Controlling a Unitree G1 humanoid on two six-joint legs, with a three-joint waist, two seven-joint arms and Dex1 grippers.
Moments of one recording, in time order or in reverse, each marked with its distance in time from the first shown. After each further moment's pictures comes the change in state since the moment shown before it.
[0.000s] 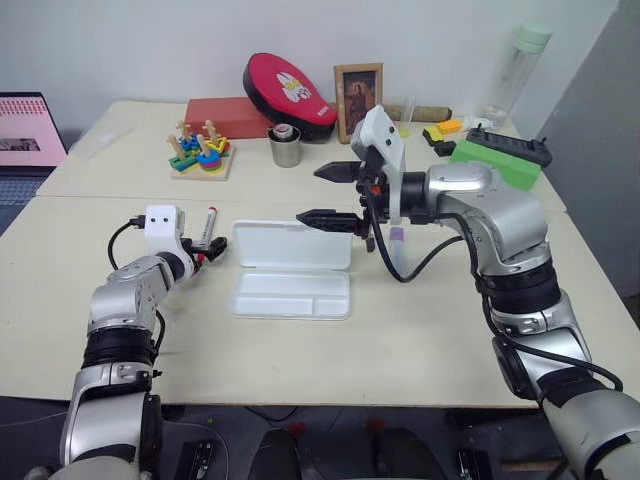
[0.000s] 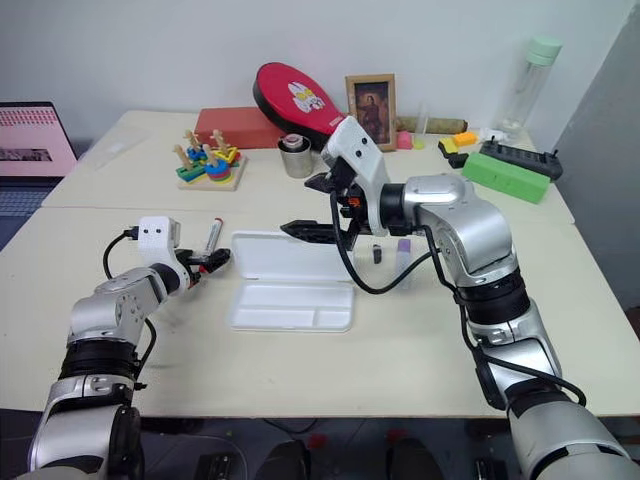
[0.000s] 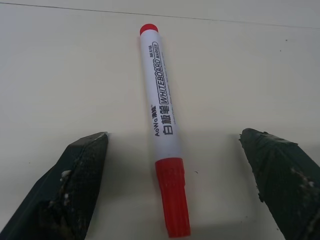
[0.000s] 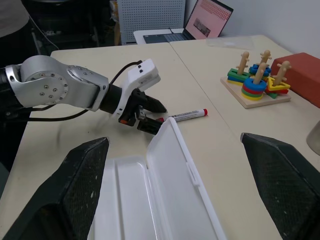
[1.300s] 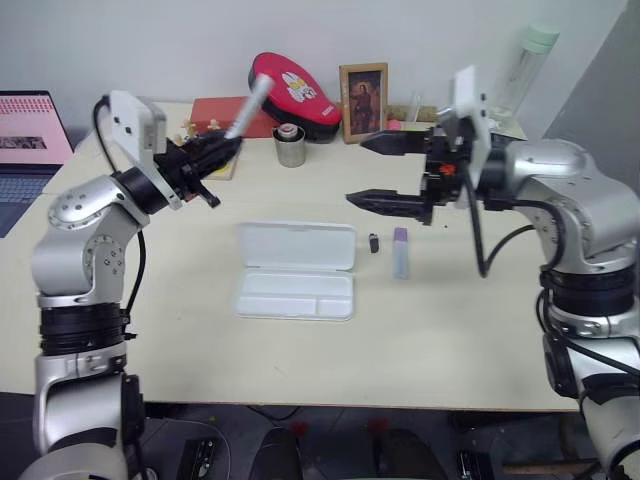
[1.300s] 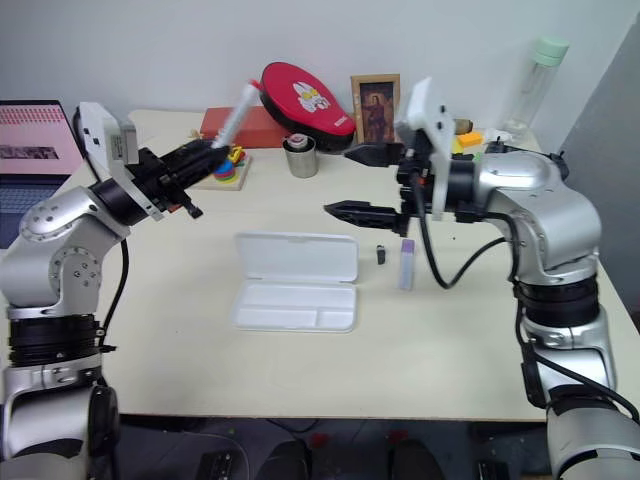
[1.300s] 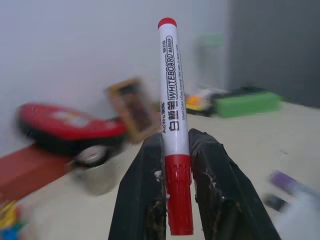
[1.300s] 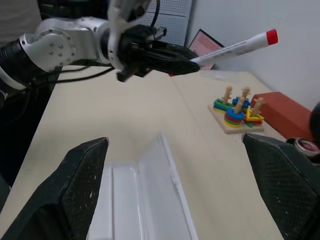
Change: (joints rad) left arm -0.088 0.148 -0.046 -0.478 -0.184 -0.146 -0.597; right arm 0.086 -0.260 -0.158 -0.142 0.194 -0.053 0.116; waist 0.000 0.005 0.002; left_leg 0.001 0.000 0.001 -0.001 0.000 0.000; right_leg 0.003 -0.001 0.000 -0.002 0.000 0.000
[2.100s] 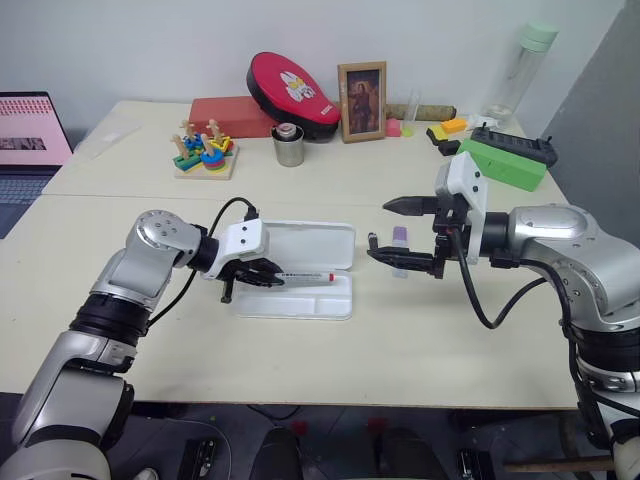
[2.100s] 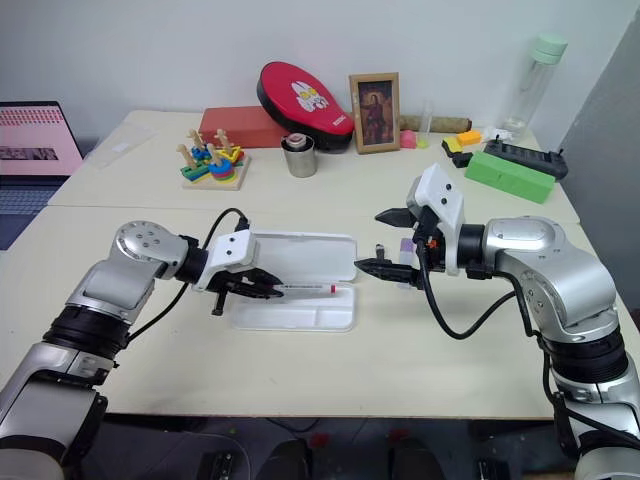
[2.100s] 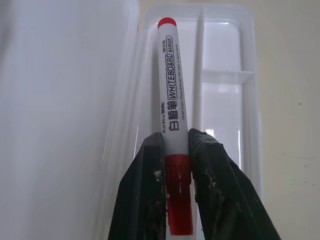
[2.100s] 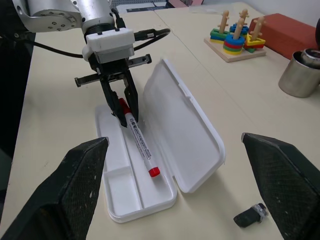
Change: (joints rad) left arm -0.057 0.051 -0.460 0.340 0.428 -0.287 -0.457; right arm 0.228 -0.091 0.051 -0.182 0.019 0.093 -0.160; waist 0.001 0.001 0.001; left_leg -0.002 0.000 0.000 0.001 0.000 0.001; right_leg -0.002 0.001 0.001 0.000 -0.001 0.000
